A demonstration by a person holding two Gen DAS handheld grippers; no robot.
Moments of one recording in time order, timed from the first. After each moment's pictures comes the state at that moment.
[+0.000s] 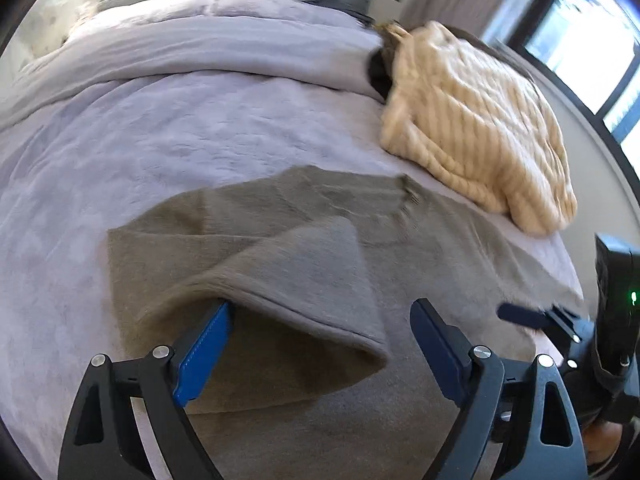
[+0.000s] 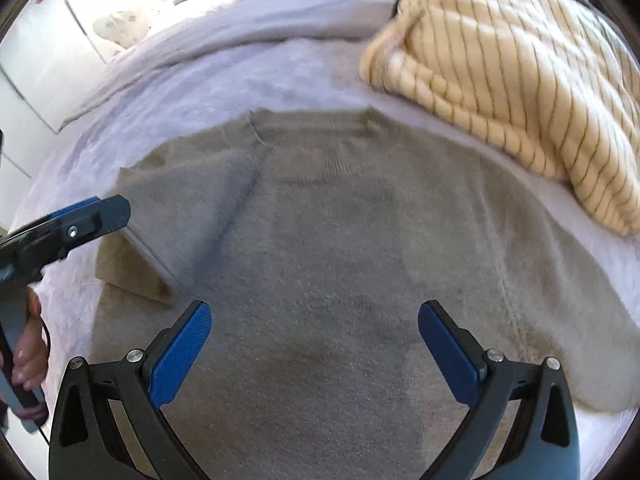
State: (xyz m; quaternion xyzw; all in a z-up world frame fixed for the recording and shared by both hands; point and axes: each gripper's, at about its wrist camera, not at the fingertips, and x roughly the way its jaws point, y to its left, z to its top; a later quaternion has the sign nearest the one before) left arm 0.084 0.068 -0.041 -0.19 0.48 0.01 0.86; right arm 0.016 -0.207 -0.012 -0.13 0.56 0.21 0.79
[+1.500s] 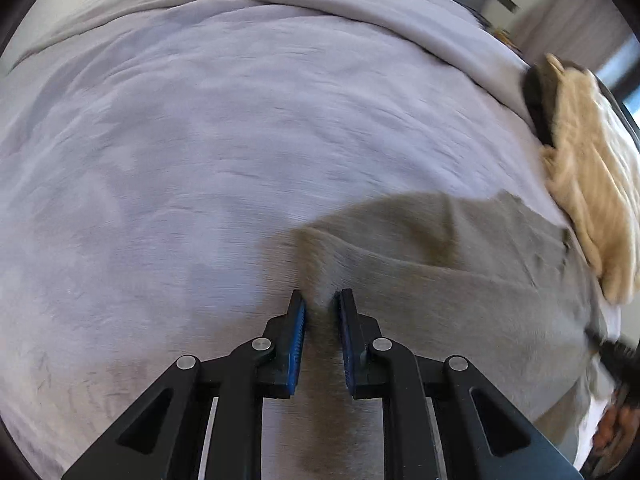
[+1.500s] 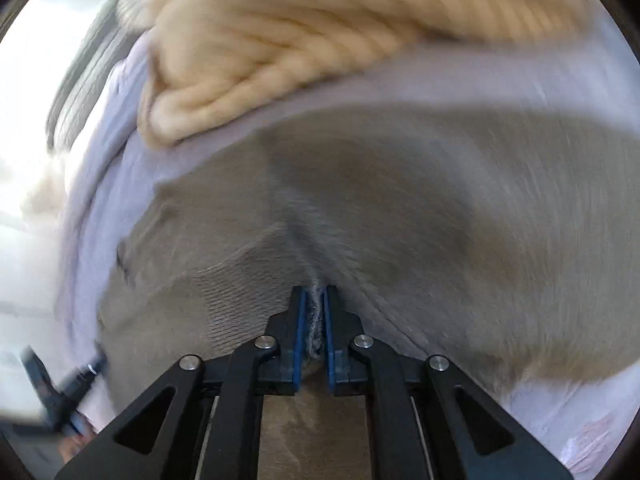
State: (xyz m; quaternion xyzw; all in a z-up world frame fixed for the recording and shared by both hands) left arm 0.101 0.215 -0.125 -0.25 0.53 0.14 0.80; right arm 0.109 -0.309 -0.084 0.20 0.59 0.05 0.78
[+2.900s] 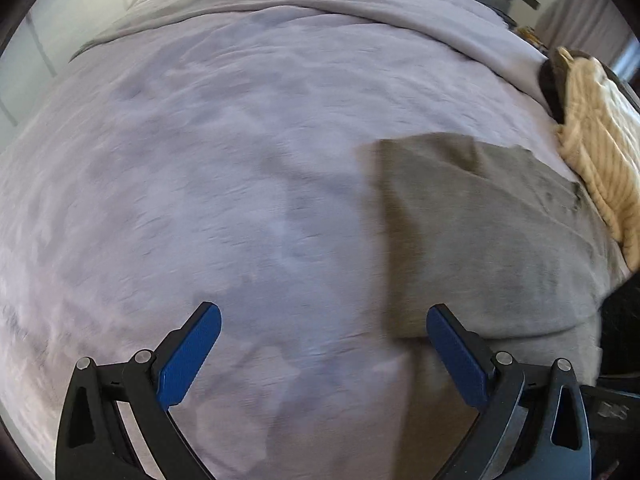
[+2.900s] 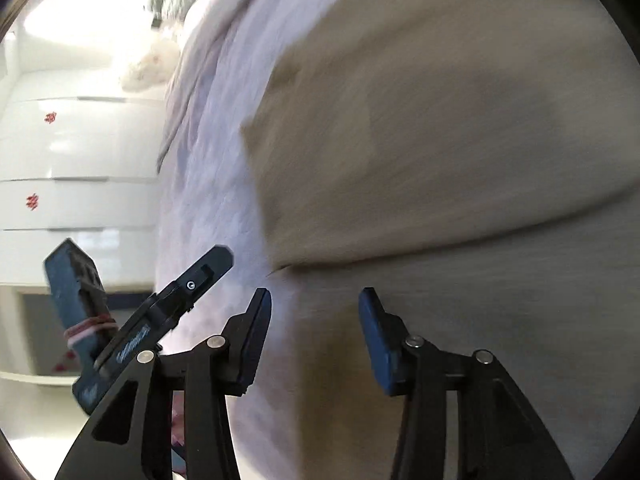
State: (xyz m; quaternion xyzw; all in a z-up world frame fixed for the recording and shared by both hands) left arm 0.002 0.187 -0.086 -0.20 0.54 0.19 0.79; right arm -0.005 -0.035 -0.103 0.19 0.67 0.29 0.66
